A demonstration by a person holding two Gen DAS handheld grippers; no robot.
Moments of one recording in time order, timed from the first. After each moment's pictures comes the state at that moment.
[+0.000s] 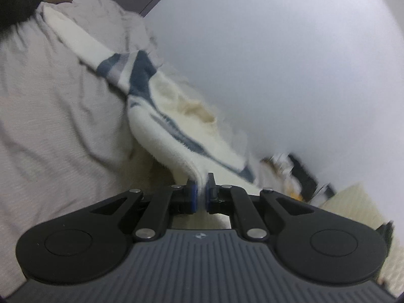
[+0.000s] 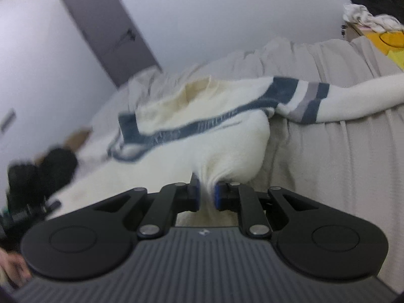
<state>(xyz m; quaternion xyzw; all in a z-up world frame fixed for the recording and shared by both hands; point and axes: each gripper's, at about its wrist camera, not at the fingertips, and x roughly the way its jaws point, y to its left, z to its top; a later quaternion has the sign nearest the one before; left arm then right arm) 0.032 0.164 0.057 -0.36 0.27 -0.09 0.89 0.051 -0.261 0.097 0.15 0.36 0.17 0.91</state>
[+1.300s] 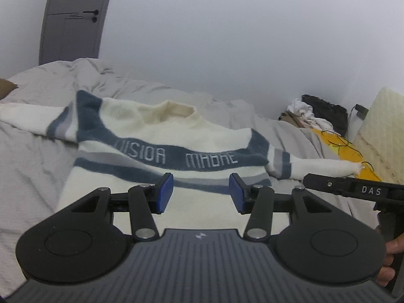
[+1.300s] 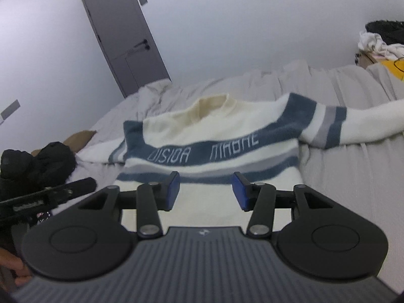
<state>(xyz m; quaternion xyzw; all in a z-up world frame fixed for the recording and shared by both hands) 0.088 0.001 0.093 -0.11 0.25 -0.11 0.96 0.055 -0.212 0.072 0.13 0.27 0.18 0.94</state>
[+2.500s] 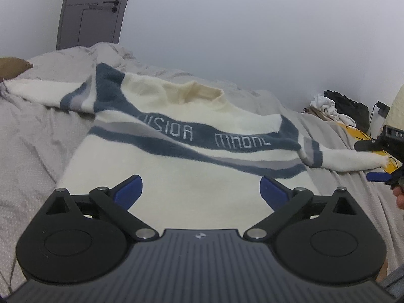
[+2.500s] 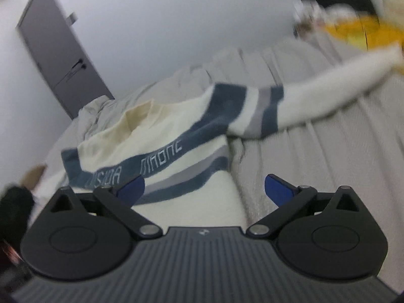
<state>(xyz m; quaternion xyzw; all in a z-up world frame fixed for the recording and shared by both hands) 0.107 0.024 0.012 -0.11 0.27 -0.06 0.96 0.118 -0.299 0.029 0.23 0.32 0.05 0.92</state>
